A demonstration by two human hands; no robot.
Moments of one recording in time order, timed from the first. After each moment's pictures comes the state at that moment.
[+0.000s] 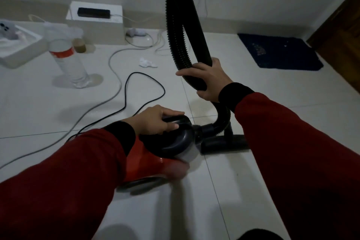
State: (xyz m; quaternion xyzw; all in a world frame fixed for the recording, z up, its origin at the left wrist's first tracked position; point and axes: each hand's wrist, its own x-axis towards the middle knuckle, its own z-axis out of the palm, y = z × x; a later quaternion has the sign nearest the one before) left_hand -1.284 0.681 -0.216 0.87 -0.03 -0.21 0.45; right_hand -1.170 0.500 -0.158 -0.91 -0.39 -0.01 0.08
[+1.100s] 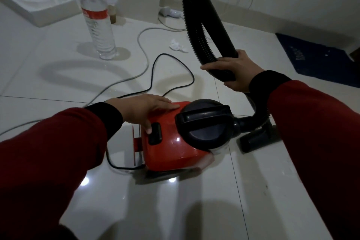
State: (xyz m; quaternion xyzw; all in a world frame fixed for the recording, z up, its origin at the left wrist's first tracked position) left_hand -1.296 0.806 -0.321 0.93 -0.14 -0.22 0.24; right_hand -1.139 0.560 -0.223 -0.89 -0.46 0.04 0.00
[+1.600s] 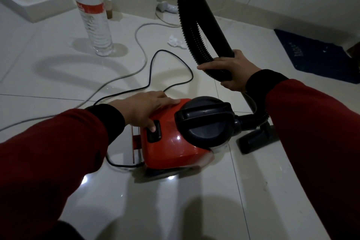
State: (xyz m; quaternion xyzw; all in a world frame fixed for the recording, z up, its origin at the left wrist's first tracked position) left_hand -1.299 0.797 -0.326 0.96 -0.15 -0.16 0.18; right_hand -1.143 0.563 -0.233 -0.89 -0.46 0.06 0.01
